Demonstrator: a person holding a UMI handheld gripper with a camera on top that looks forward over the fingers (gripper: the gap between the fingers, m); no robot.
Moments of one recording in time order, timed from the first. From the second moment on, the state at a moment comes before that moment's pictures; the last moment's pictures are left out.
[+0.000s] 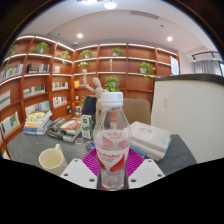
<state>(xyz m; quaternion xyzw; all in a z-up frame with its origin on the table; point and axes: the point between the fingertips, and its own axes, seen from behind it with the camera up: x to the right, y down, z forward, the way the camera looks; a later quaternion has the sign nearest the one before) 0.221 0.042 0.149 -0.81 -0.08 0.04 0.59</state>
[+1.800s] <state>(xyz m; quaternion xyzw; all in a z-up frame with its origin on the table) 0.205 -0.091 0.215 -0.83 0.00 0.01 0.56</state>
